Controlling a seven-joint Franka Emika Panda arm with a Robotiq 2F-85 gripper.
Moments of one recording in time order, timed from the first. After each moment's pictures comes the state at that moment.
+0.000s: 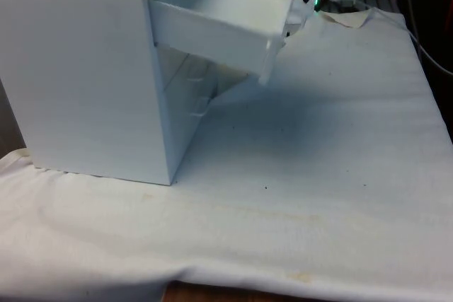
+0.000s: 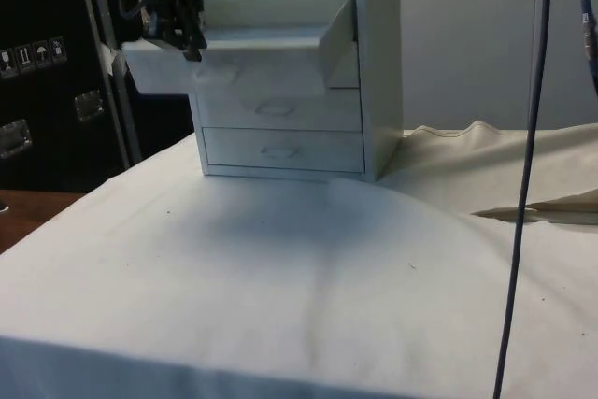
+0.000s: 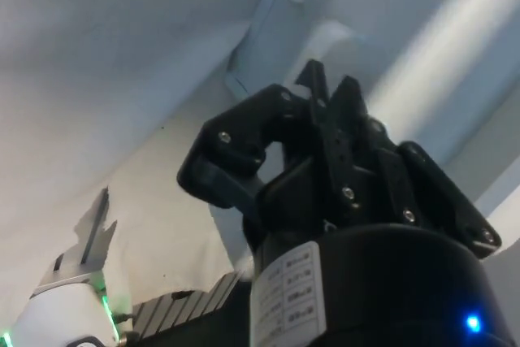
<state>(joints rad) 0.81 0.35 -0.58 -1.73 -0.46 1.91 0.46</state>
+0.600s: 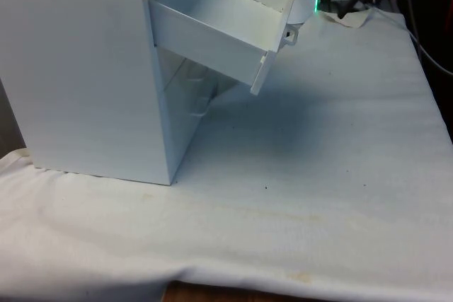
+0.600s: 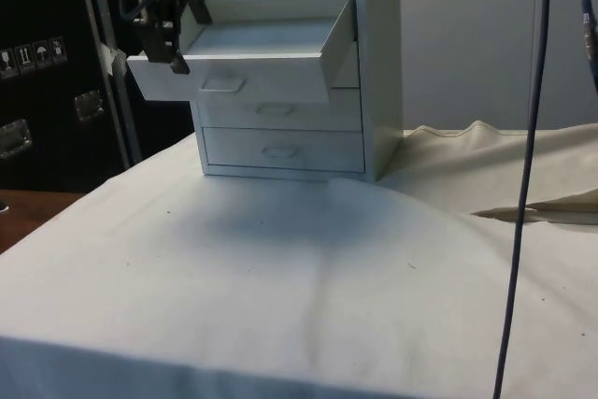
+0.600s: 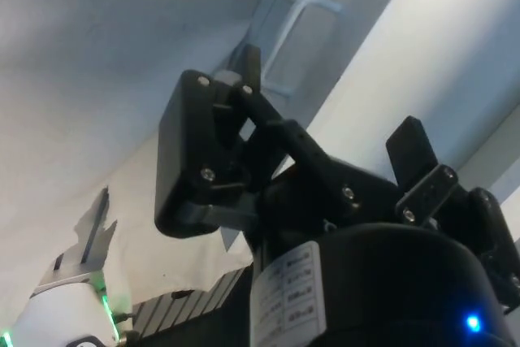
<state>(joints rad) 0.81 0.35 -0.58 -1.73 -0.46 1.91 0.46</state>
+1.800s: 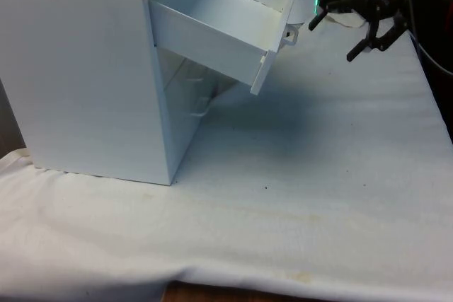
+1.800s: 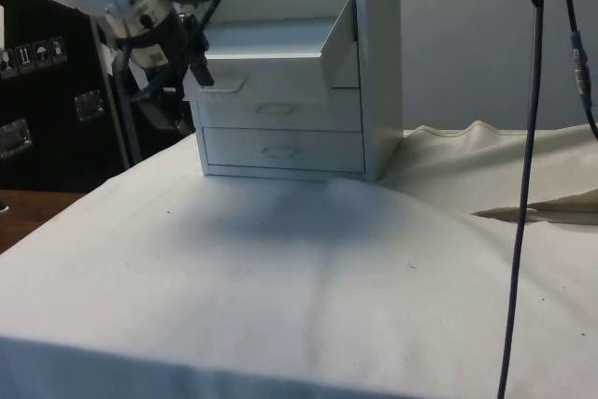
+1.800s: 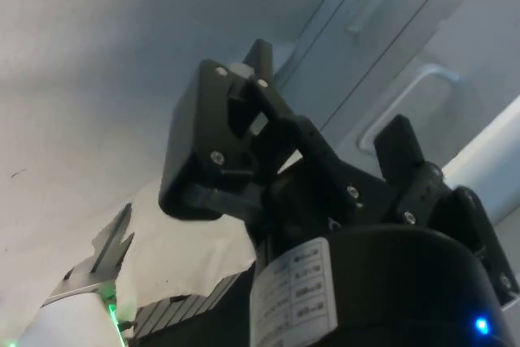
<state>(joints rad) 0.81 0.48 -0.53 -1.74 -0.42 1.96 0.53</state>
